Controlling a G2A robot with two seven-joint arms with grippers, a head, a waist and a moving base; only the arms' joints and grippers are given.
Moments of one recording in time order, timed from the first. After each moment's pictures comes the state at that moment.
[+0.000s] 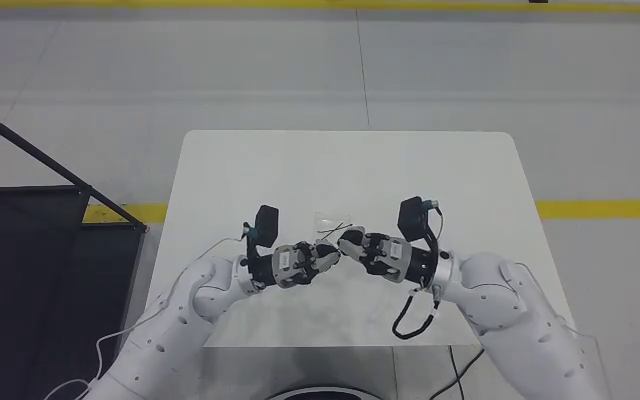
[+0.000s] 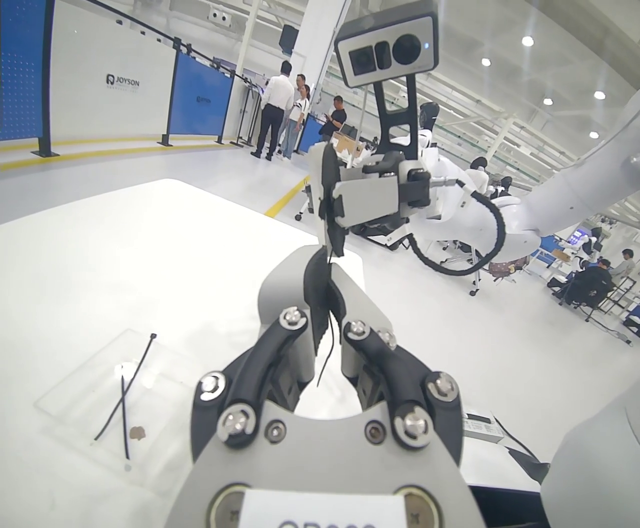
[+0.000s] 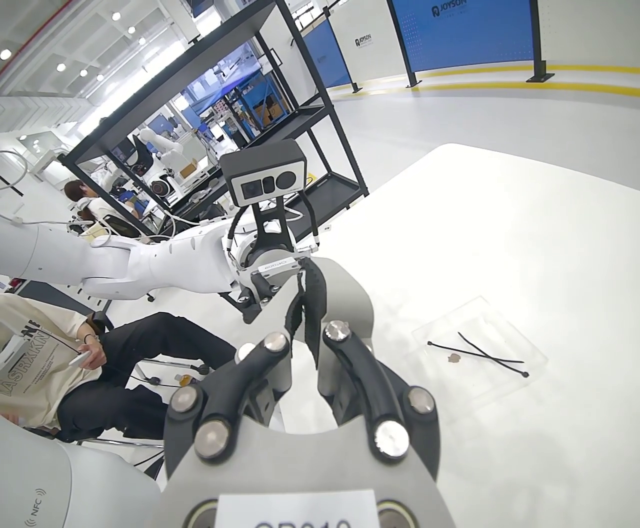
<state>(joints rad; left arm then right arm) 1.13 -1.09 -1.03 -1.51 0.72 -0.98 0.06 -1.13 -1.00 1.10 -1.82 -0.33 -0.59 0.51</state>
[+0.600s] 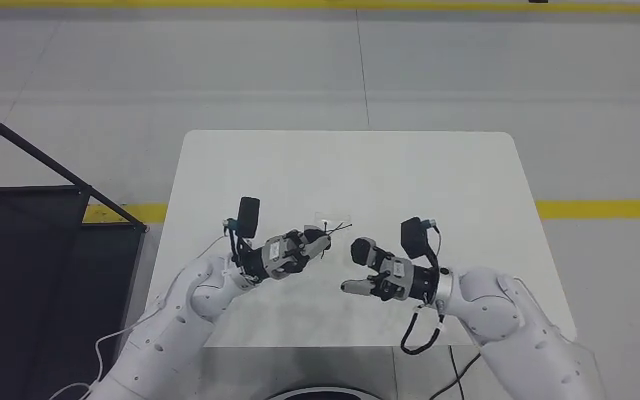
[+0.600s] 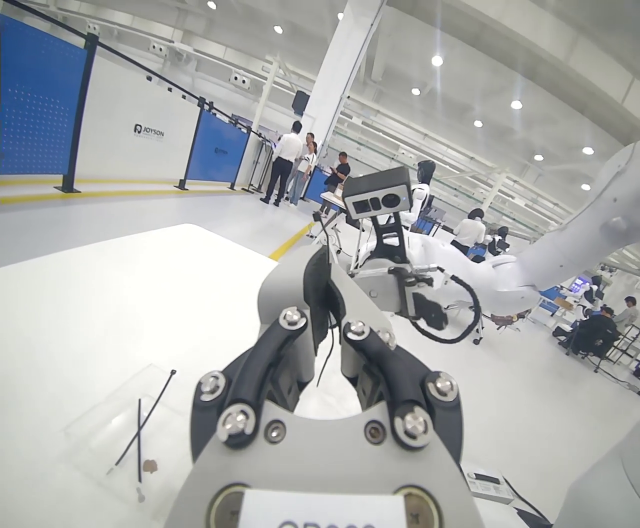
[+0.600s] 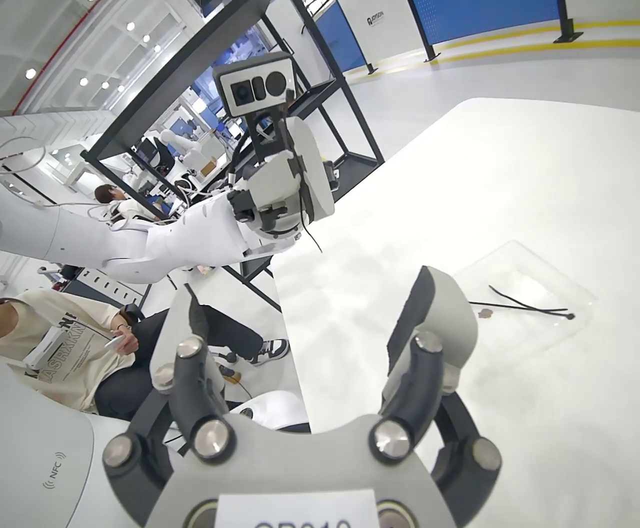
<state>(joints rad) 1.15 -1.11 -1.06 -1.50 0.68 -1.00 0.16 -1.18 -1.00 1.08 -1.74 -0.28 -0.69 0.55</state>
